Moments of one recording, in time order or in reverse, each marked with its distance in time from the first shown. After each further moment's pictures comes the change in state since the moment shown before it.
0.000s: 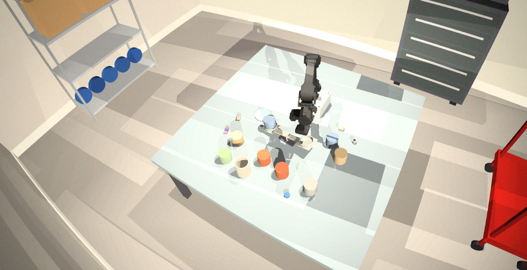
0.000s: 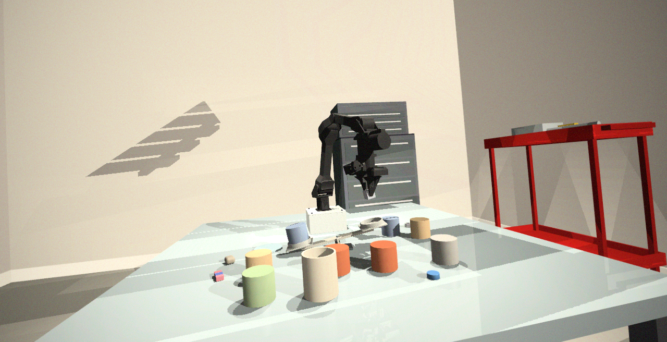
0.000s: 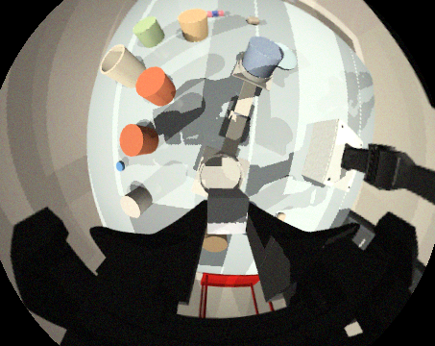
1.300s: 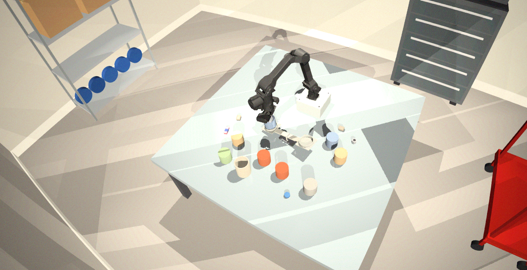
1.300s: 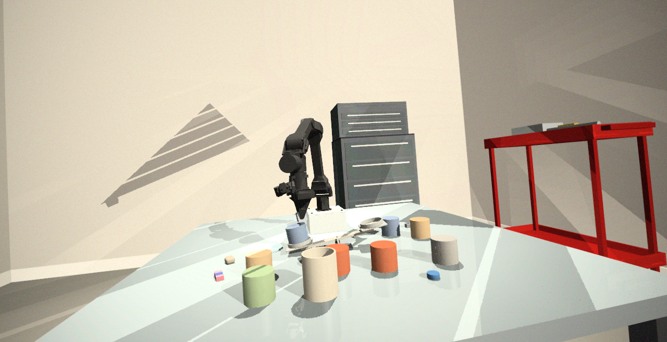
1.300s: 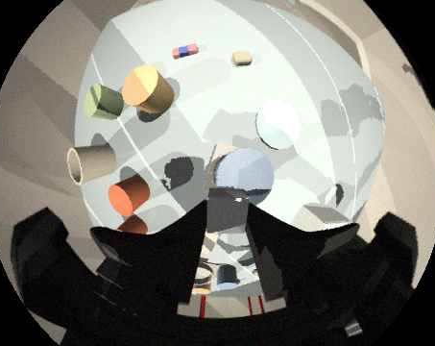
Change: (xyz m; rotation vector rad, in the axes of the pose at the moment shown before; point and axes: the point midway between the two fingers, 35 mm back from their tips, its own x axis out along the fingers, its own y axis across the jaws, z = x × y) arm 0.052 -0.054 0.238 0.021 -0.028 0.010
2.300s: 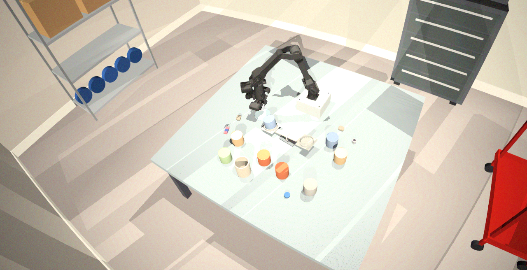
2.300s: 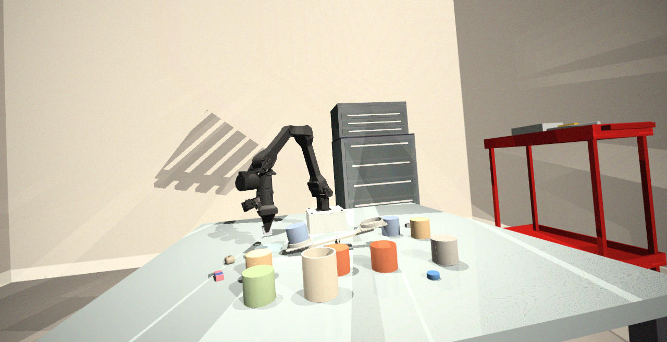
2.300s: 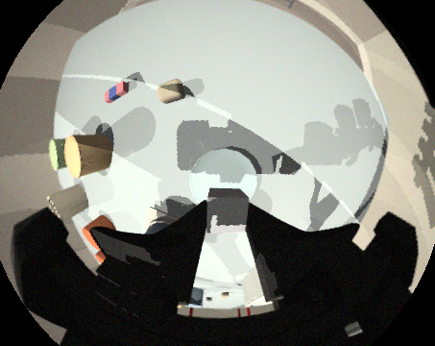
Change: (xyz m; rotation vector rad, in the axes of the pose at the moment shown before) arm 0.051 -0.114 0.107 -0.014 -0.009 -0.019
